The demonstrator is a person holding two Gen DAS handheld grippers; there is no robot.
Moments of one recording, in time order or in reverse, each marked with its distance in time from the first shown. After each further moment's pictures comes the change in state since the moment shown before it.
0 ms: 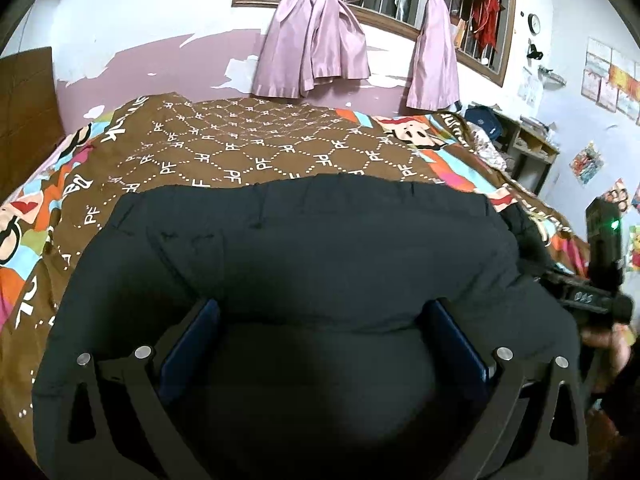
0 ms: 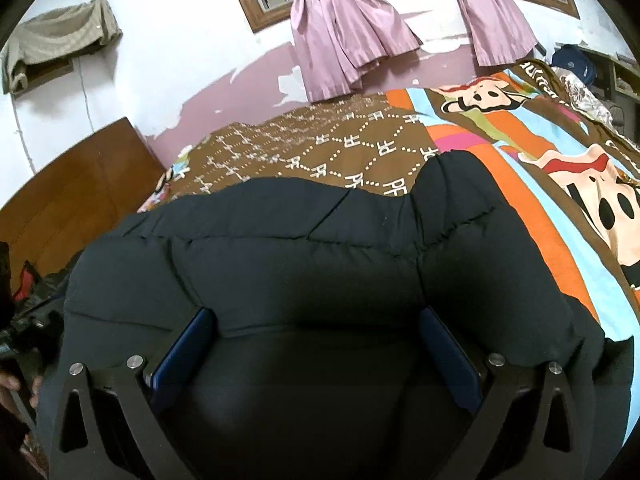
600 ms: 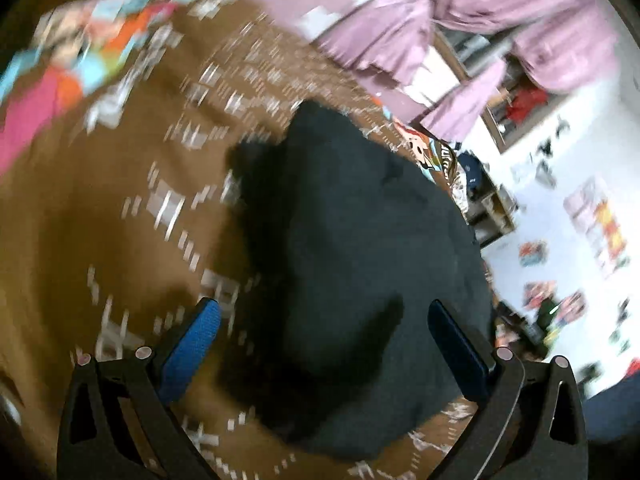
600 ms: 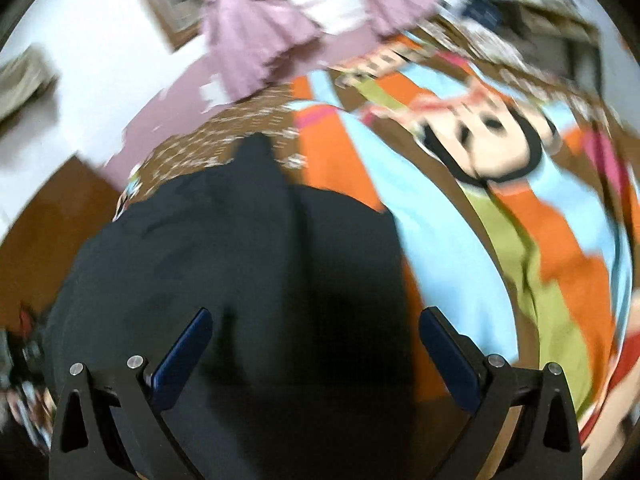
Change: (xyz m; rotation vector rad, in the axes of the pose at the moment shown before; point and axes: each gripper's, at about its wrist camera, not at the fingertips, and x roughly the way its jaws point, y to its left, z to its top) left arm -0.127 0.148 -0.061 -0.509 0.173 -0.262; right arm -0.124 -0.098 -0.048 0.279 0.091 -0.142
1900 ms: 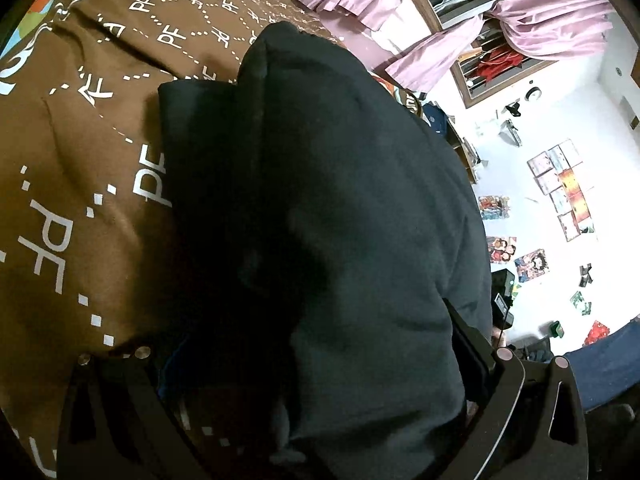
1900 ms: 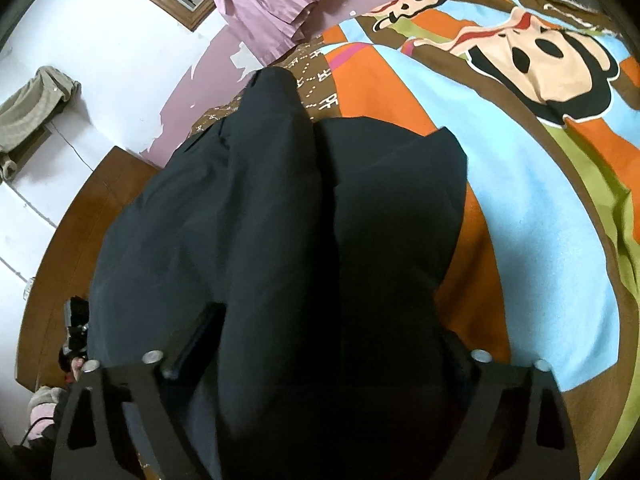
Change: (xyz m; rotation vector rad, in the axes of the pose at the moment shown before) left arm 0.084 0.012 0.073 0.080 0.205 -0.183; right arm 0.040 -0.006 -0.001 0.007 0.150 0.245
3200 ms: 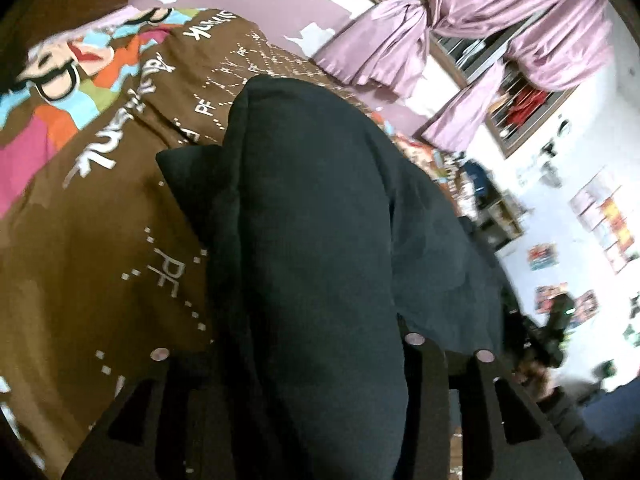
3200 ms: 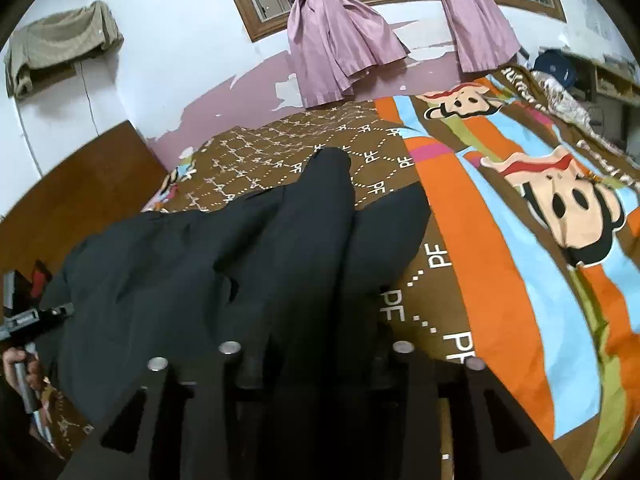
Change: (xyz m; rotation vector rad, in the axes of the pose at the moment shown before) left arm -0.050 -0.043 -0.073 0.026 -0.262 0.281; right arm 0.007 0.136 0.012 -0.300 -0.189 -0.191
